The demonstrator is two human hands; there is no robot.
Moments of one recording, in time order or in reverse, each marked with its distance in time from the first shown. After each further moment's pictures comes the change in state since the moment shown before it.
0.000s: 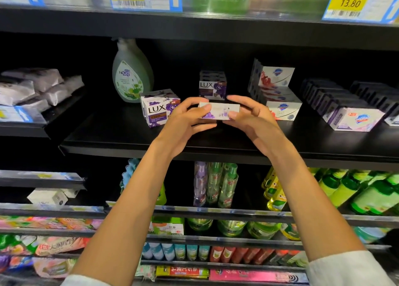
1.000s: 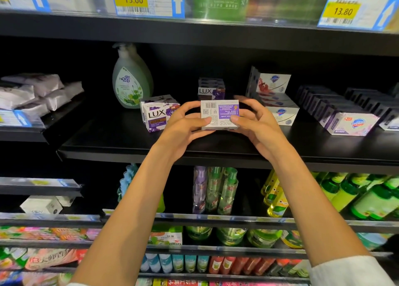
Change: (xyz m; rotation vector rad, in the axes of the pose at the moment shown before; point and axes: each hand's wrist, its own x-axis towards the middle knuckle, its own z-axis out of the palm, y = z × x) left_hand 0.001 -0.001 -0.002 0.021 -0.002 -0.018; right_hand -0.001 0.001 -0.003 -0.058 0.072 -0.036
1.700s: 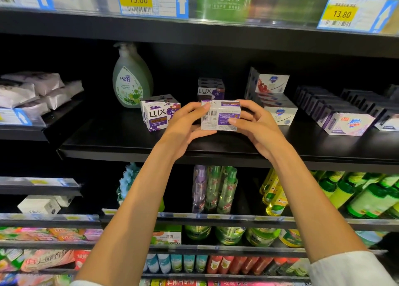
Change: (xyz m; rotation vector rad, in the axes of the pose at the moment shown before) left_hand -0.002 0.003 0.006 0.031 0.045 0.002; right_hand -0.002 -0.001 0.002 -0.069 0.000 -0.013
